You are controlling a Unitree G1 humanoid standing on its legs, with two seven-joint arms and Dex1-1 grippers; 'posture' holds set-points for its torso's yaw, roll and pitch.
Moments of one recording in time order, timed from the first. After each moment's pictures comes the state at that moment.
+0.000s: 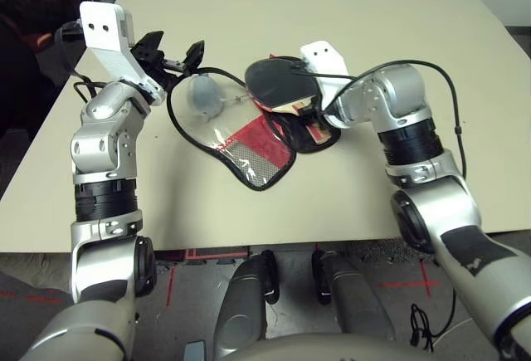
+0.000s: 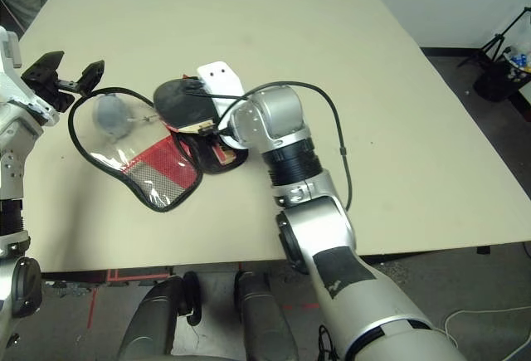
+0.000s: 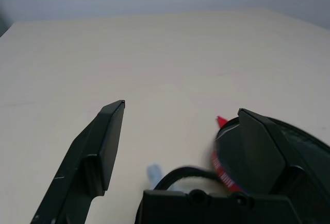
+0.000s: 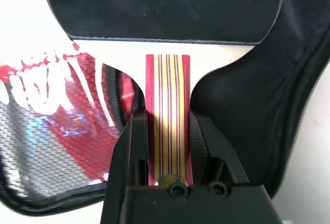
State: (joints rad) left arm -0.67 0.52 0.29 0.12 -0.31 0.43 -0.40; right arm -1.13 -0.04 0.12 0.26 0.29 1.51 0.19
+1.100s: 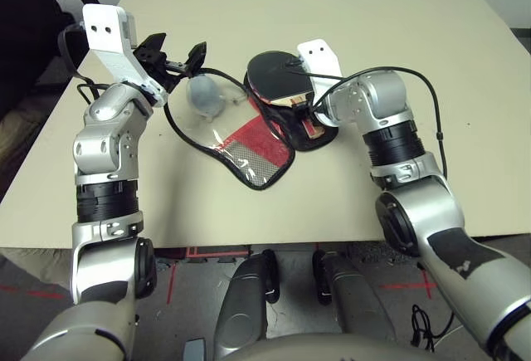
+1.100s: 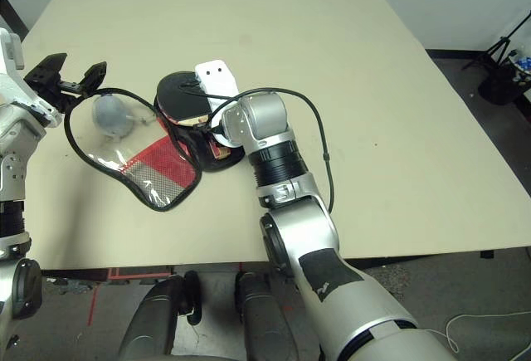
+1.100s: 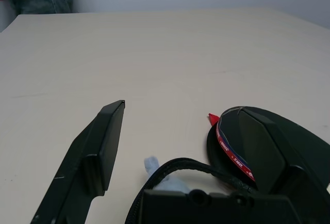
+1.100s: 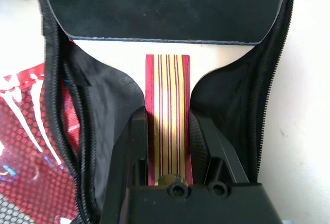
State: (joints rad) left arm -0.67 0.52 0.28 0.10 -0.32 0.44 -0.39; right arm -1.13 -0.01 0.04 0.44 0.18 1.31 0.13
